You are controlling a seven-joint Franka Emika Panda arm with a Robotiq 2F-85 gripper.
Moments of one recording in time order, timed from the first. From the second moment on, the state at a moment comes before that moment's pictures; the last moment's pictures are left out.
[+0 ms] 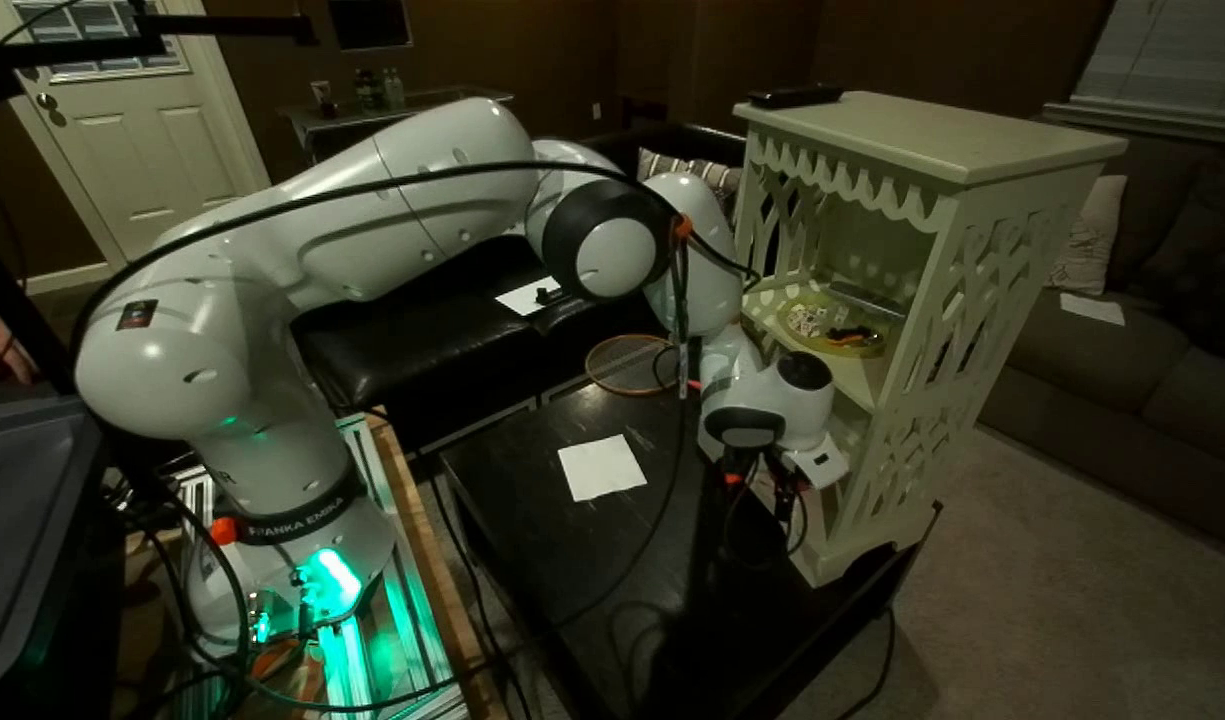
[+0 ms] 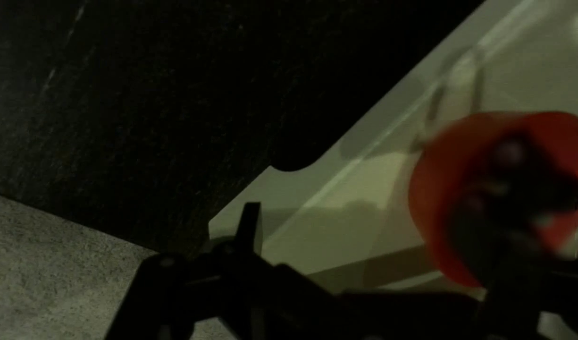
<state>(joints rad) -0.21 1.18 0.04 -1.54 0.44 2.94 0.23</state>
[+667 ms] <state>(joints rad) -0.39 0.84 0.08 -2.00 0.20 2.94 -0.20</state>
